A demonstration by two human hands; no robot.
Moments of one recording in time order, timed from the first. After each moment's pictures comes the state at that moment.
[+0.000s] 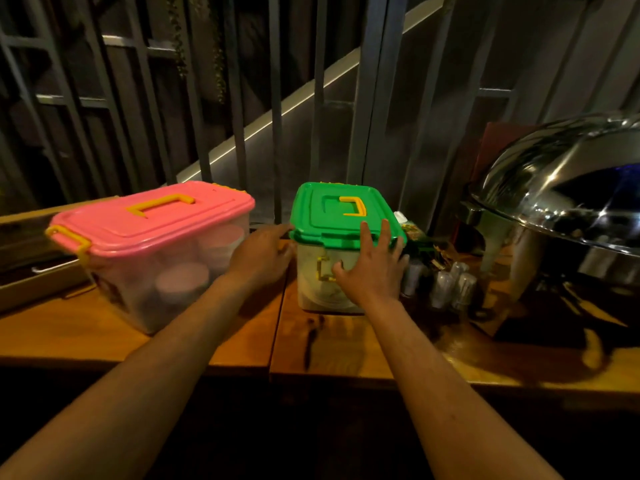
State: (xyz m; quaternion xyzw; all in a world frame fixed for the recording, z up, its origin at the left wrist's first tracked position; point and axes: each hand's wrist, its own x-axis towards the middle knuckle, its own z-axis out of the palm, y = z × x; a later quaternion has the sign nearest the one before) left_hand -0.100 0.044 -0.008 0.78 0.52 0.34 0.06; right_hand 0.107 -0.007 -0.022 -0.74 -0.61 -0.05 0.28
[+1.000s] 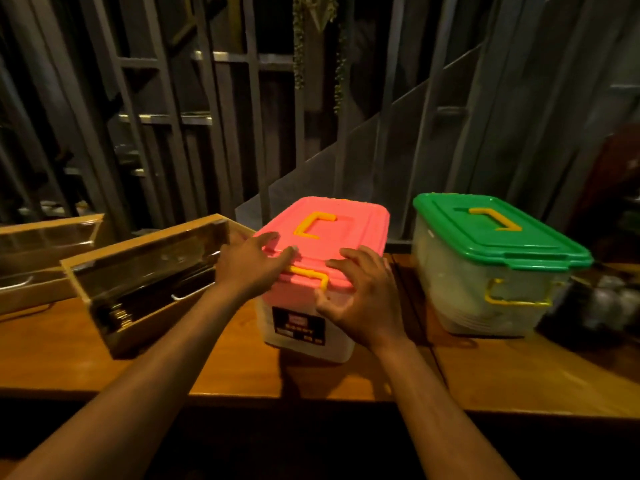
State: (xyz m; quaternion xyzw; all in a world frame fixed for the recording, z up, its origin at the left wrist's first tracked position) left_hand -0.401 0.097 0.000 0.67 0.67 0.31 0.09; right_hand -0.204 0.038 -0.039 -0.53 -0.71 -0.10 0.45
